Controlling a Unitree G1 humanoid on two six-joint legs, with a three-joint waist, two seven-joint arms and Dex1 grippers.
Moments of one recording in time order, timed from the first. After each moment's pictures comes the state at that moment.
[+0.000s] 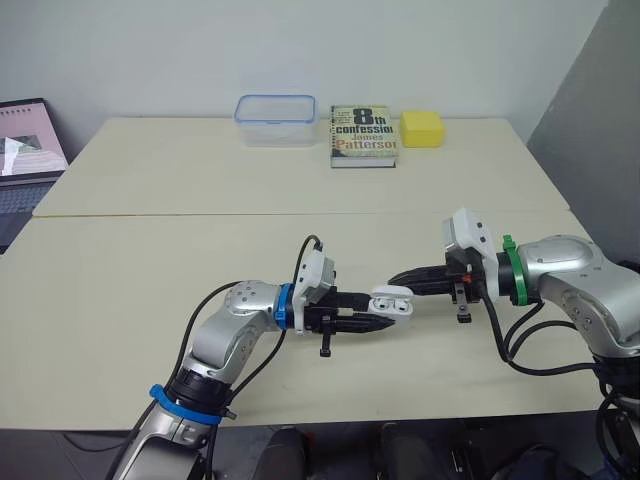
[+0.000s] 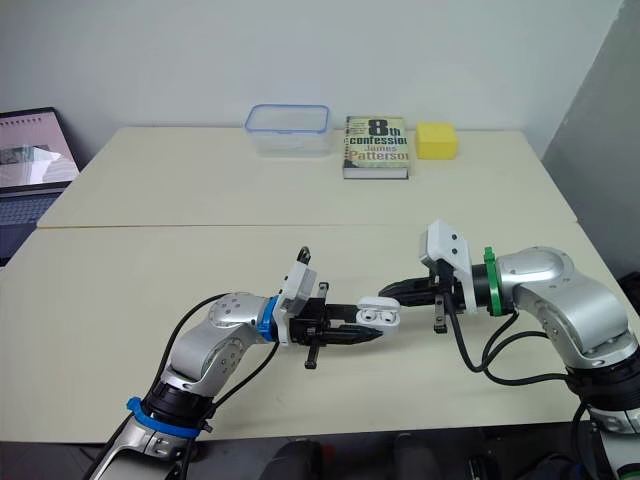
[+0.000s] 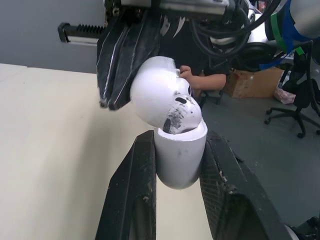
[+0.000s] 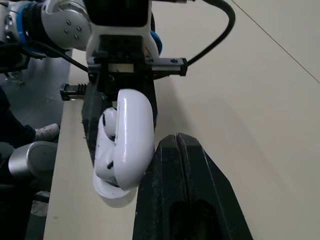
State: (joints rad) left arm -0.41 0.38 -0.25 -0.08 -0.50 0.32 -1.24; right arm -0.54 -0.82 0.13 -0.38 0.61 0.75 1.11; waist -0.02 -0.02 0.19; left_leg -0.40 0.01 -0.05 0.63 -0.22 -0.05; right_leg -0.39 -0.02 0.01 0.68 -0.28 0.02
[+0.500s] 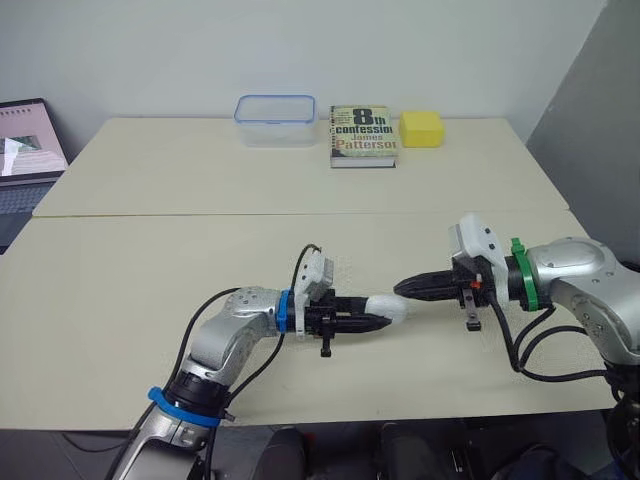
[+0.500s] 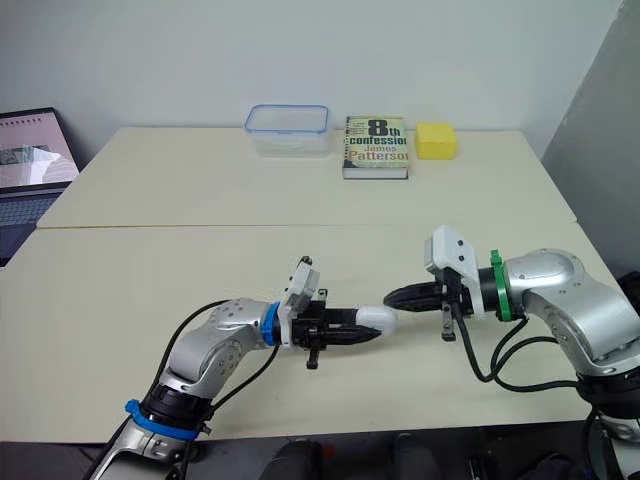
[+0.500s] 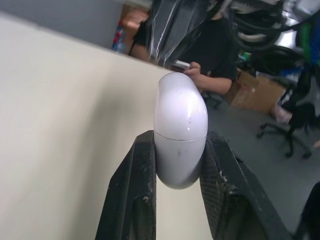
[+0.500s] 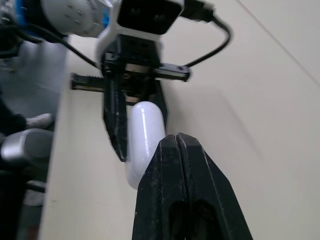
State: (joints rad) left arm -0.44 0.38 -0.23 -0.01 -0.57 0.66 -1.11; right arm -0.50 -0.86 0.11 -0.37 0.52 0.67 1.08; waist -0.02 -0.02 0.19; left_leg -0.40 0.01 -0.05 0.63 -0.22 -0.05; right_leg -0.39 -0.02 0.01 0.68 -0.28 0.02
